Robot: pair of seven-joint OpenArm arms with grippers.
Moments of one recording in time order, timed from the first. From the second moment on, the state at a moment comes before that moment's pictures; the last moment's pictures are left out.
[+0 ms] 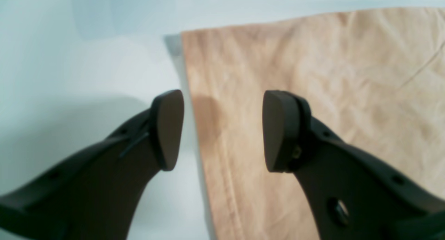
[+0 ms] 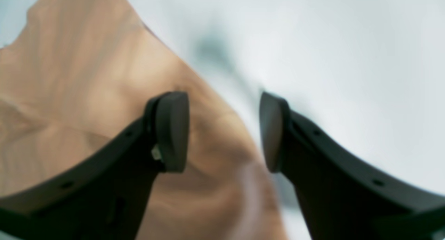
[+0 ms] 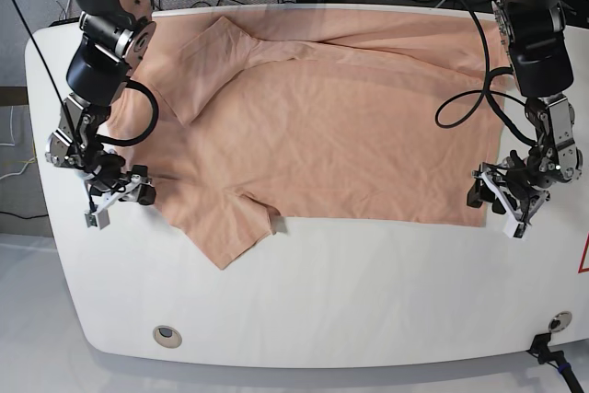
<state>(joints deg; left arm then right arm) -22.7 -23.1 -14.4 51.7 -11.0 -41.8 34.2 26.2 15.6 33.2 44.0 7.6 39.9 -38.7</state>
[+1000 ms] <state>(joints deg) -25.8 -24.2 -14.3 38.1 -11.3 -39.2 24.8 24.0 12.2 27.9 45.1 10.6 40.8 -35.6</state>
